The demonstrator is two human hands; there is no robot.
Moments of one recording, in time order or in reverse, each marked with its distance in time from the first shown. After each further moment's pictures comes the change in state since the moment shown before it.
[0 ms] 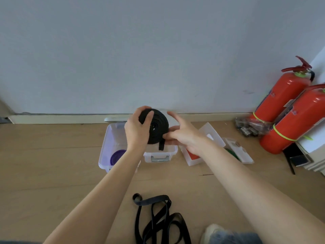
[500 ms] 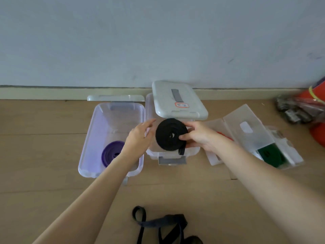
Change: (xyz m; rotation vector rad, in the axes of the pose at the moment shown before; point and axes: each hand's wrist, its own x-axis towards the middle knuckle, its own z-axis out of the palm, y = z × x) left_hand 0.065 -0.212 0.051 0.451 -0.582 -0.153; right_hand 0.204 0.153 -0.022 -0.023 -0.104 0.311
